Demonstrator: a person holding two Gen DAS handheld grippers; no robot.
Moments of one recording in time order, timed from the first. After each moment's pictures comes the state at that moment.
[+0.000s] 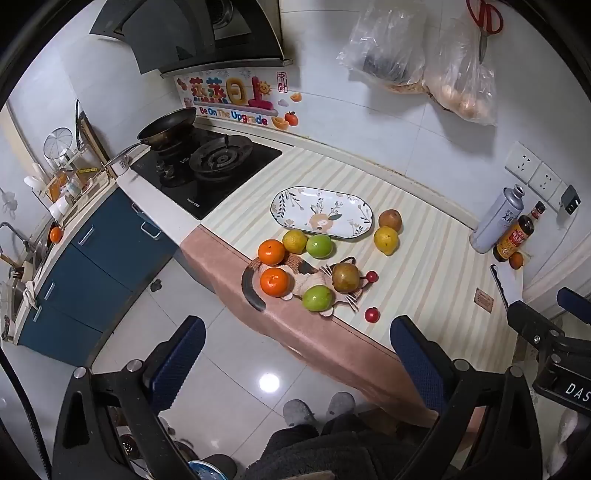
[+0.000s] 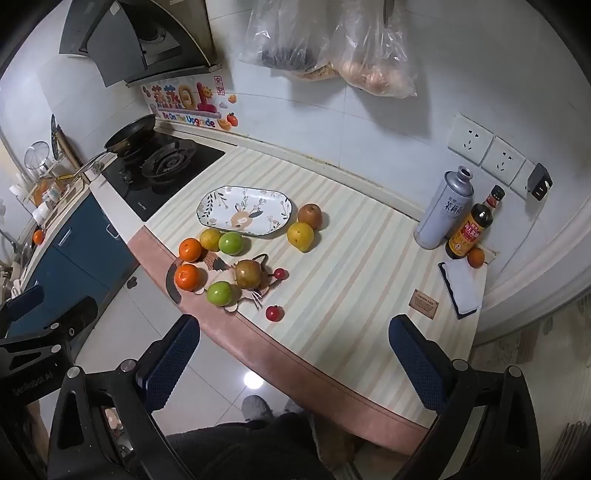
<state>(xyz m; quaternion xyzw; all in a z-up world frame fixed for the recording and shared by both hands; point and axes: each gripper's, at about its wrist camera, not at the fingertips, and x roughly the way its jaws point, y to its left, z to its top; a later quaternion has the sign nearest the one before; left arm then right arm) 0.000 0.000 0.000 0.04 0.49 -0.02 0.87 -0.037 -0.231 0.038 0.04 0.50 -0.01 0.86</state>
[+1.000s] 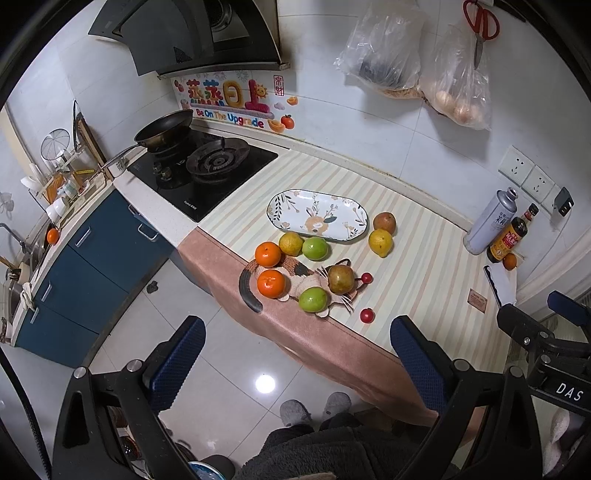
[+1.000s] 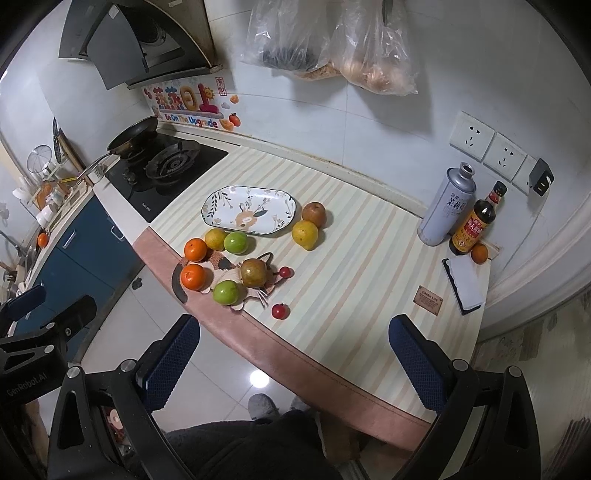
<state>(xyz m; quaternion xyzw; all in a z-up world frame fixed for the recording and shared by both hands) 0.001 -0.002 0.011 0.03 0.49 -0.03 0.87 -0.041 -0.227 0.041 0.05 0.51 -0.01 0.86</state>
